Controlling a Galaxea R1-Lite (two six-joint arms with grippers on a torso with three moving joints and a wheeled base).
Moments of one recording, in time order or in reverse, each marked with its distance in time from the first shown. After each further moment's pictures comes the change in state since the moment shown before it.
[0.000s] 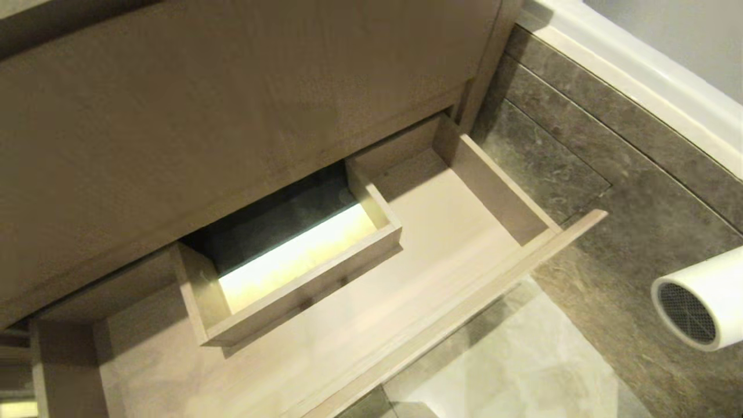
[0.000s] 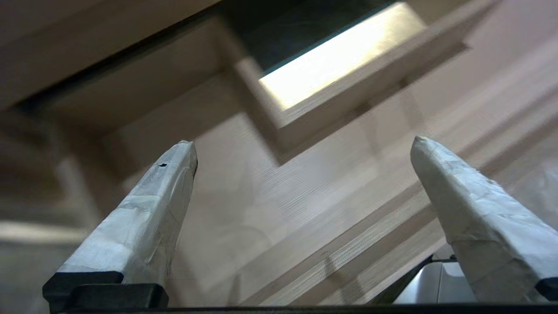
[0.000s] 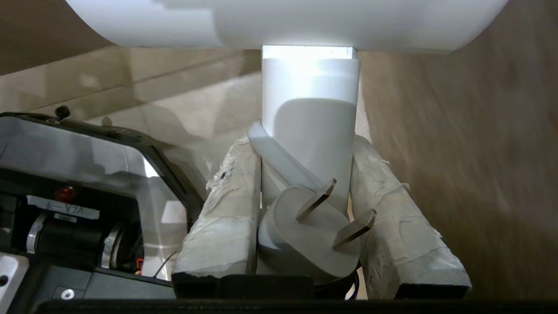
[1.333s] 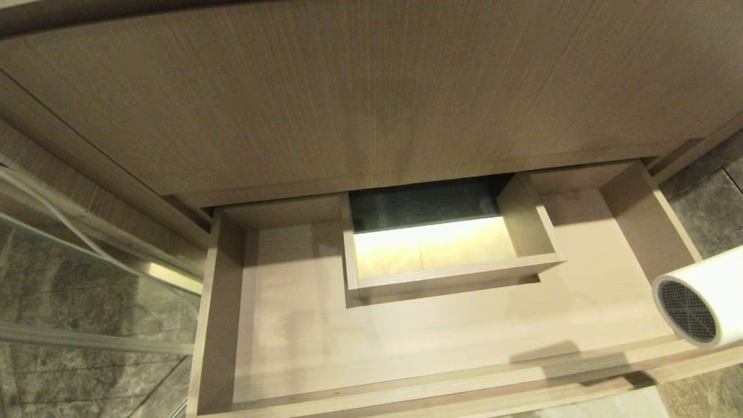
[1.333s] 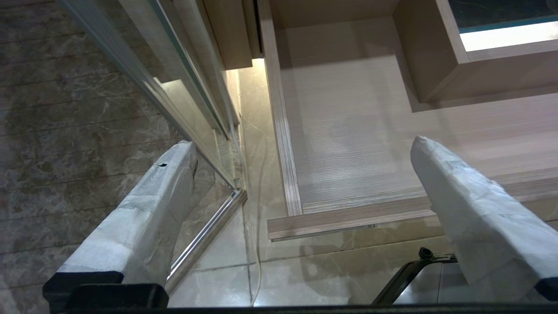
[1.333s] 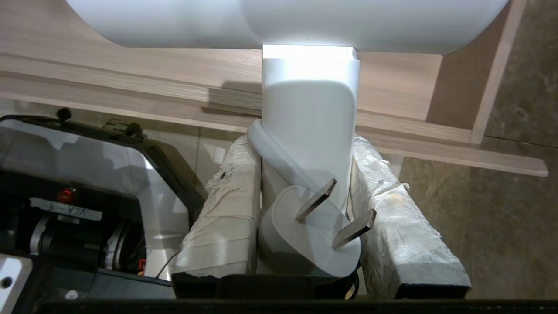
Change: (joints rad) left arm 0.000 0.000 0.001 0.000 0.000 0.000; right arm -0.004 0.001 -0.008 0.008 -0.002 0.010
